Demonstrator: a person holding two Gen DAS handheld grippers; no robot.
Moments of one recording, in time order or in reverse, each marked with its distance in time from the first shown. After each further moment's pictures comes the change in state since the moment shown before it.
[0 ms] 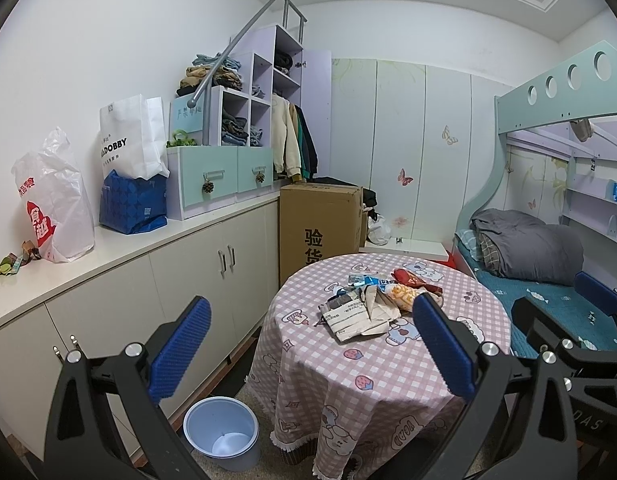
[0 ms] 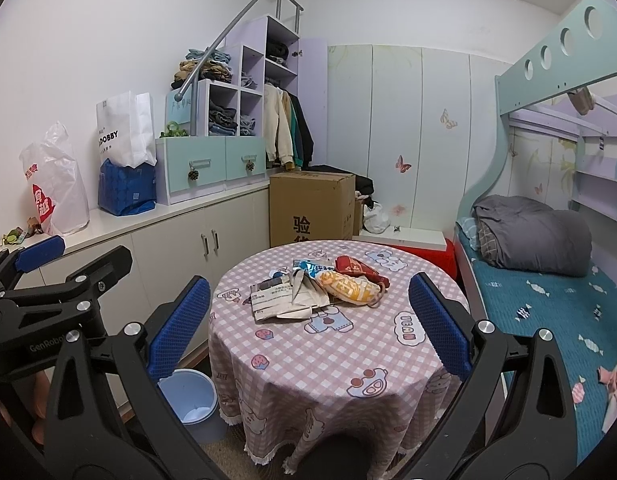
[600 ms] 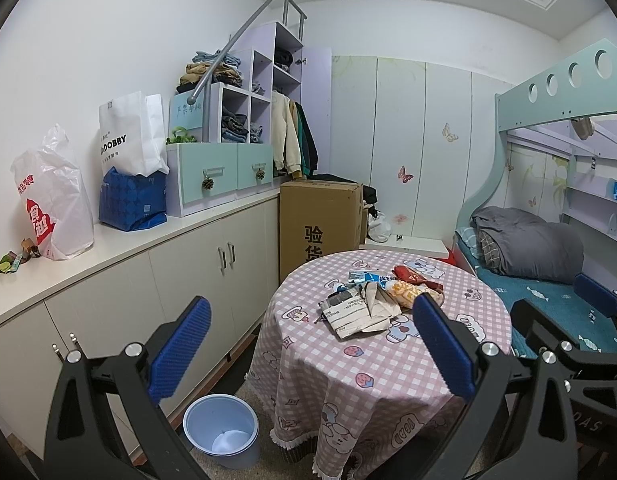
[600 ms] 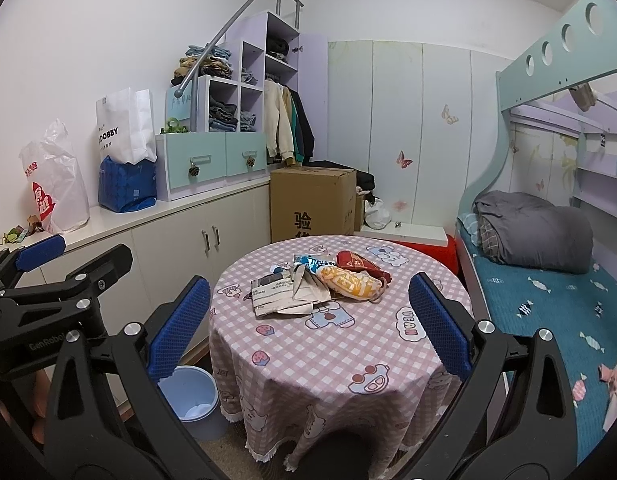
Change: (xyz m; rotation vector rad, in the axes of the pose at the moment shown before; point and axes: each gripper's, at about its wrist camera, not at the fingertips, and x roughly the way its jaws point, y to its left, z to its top) left arm -0.001 -0.004 -0.006 0.000 0.007 0.001; right arm 0.002 -0.002 -0.006 0.003 0.018 0.007
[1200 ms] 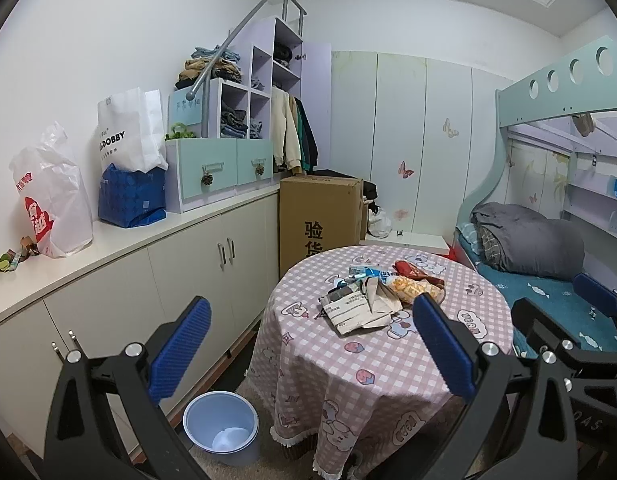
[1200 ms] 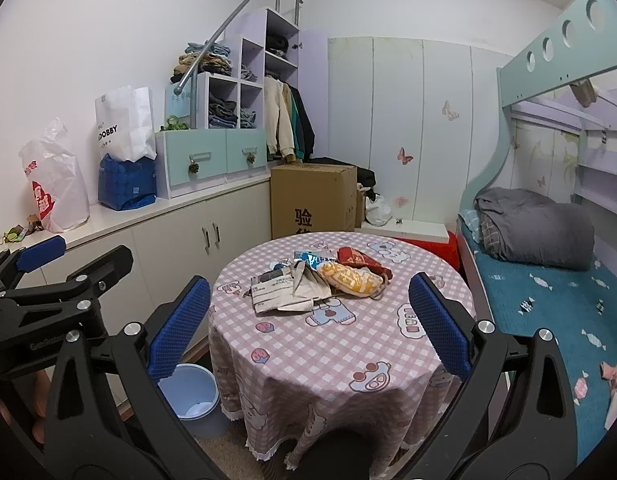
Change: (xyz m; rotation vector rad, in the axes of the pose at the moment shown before) left arm 0.013 0.005 -0.012 0.002 0.024 0.000; right arm 0.003 -0.001 -0.001 0.008 0.015 -0.002
